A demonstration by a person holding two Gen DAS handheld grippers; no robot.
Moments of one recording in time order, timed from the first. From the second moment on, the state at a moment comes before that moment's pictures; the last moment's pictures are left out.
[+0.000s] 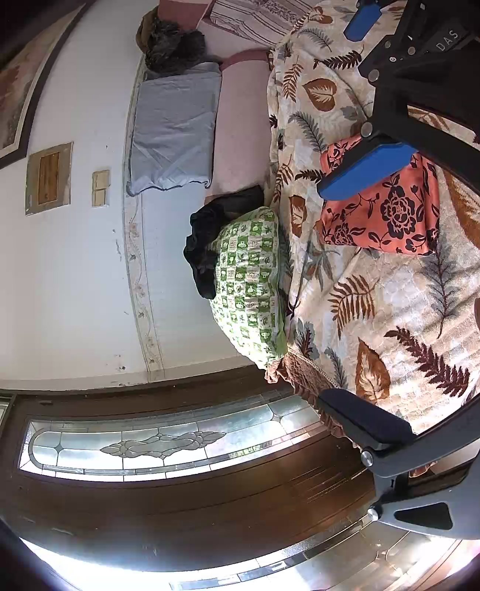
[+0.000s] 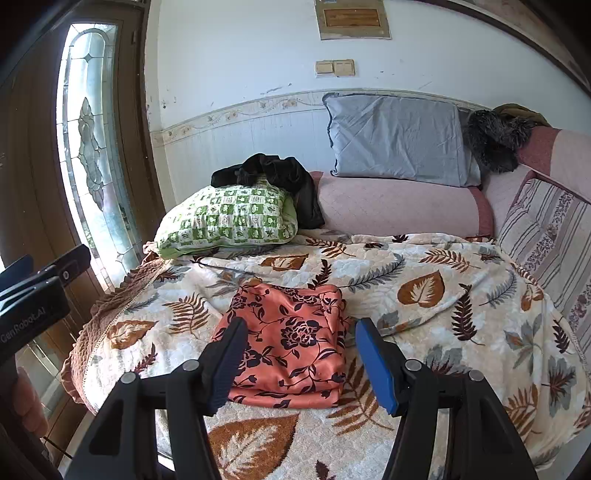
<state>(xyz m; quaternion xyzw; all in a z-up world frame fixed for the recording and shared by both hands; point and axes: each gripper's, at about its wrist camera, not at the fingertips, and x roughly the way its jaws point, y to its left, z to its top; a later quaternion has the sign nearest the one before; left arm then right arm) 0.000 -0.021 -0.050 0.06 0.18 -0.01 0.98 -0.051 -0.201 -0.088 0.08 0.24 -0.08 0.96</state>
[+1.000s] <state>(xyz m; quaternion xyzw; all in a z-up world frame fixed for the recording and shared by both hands) -0.017 0.015 -0.034 0.04 0.18 -0.02 0.98 -0.057 -0.165 -0.070 0.06 0.24 -0.07 0.97</state>
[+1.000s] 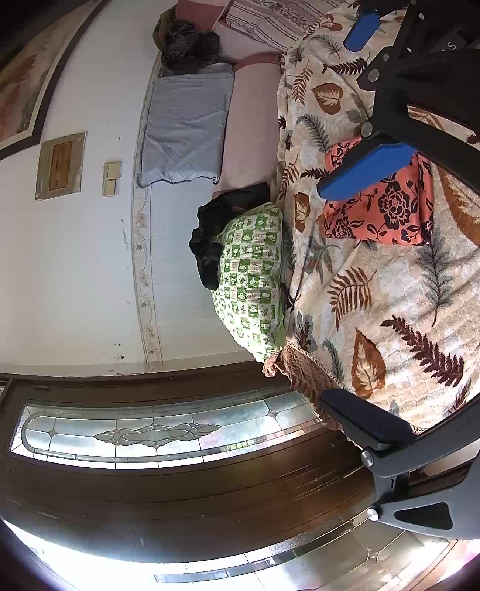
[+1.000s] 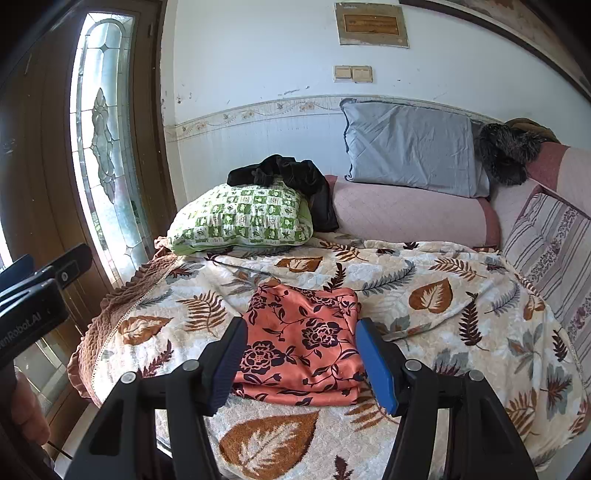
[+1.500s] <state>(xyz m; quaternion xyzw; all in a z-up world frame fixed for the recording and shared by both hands) -0.046 0.009 -0.003 0.04 0.17 -0.04 0.98 -0.086 -0.166 -0.036 0.05 0.21 -0.07 0.97</state>
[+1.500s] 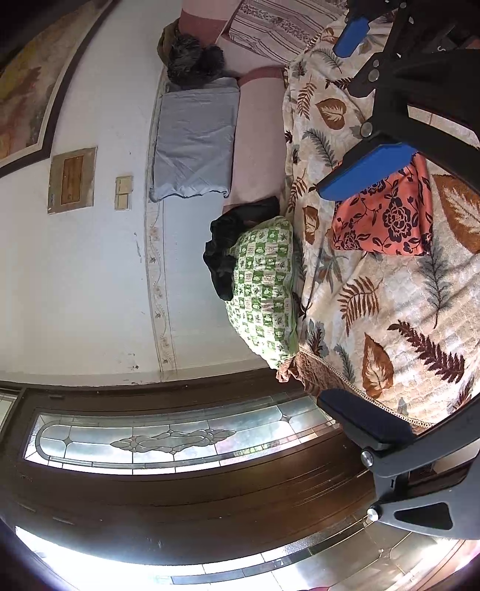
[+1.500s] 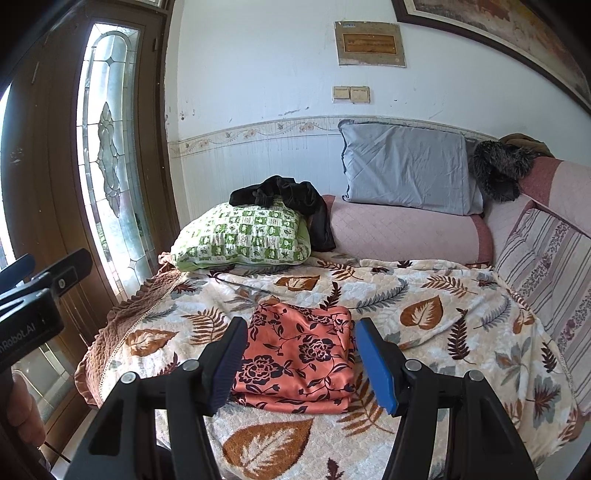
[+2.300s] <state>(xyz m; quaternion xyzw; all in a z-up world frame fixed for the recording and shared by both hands) 0.004 0.001 -0.026 0.05 0.23 -0.05 0.97 -0.049 -0.164 -0.052 0.04 0.26 -0.07 0.96</state>
